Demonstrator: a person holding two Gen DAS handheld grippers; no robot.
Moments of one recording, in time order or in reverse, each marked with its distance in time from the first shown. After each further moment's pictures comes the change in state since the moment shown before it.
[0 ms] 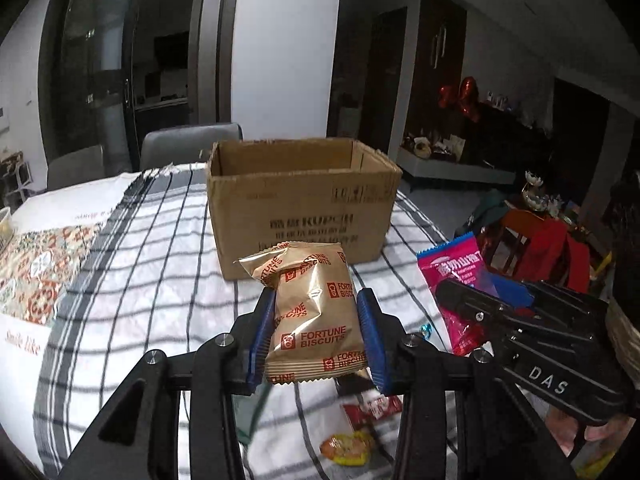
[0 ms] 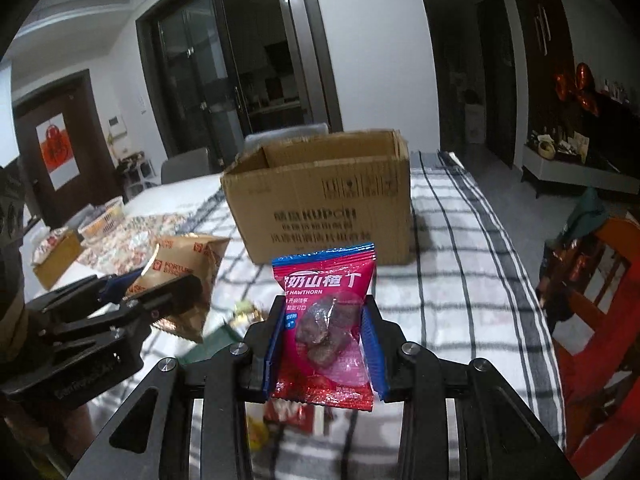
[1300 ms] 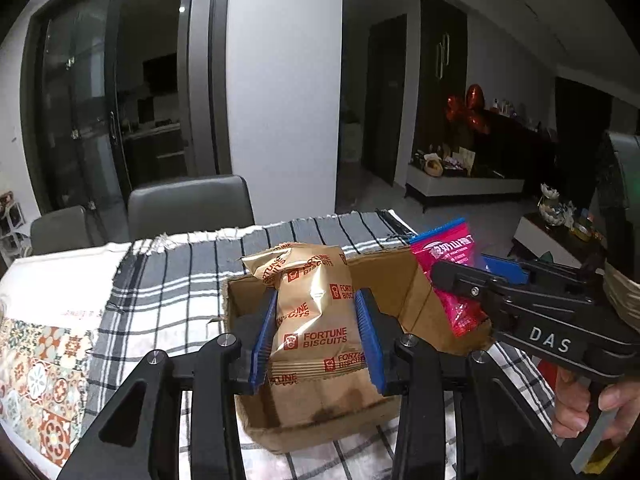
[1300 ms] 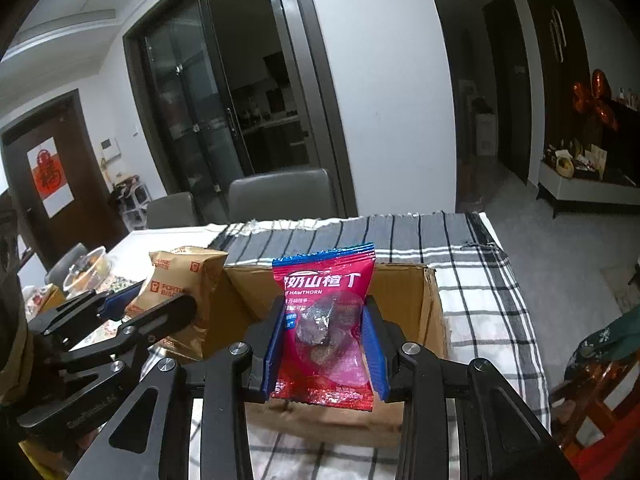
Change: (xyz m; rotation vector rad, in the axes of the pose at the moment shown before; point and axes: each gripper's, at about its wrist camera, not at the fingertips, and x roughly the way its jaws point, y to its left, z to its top) left arm 0.123 0.064 0.162 0.052 -0.034 0.009; right arm 0.150 -0.034 0.171 0.023 0.006 0.017
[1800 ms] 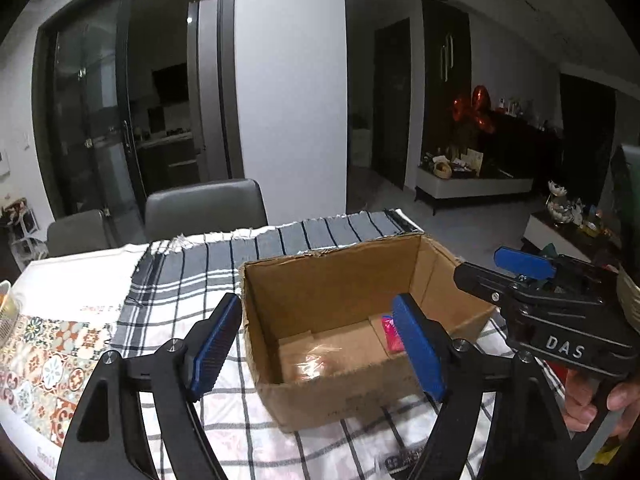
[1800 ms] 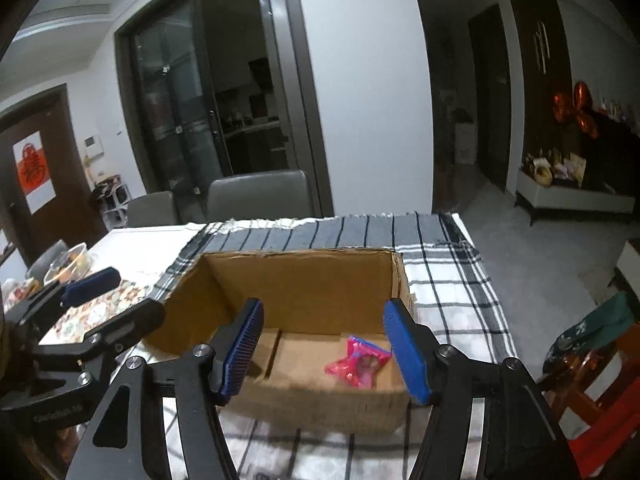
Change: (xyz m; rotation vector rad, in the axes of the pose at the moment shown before) left arm -0.045 -0.008 -0.022 0.023 -0.048 0.053; right arm -0.043 0.009 -0.027 -0.037 -0.062 -0.072
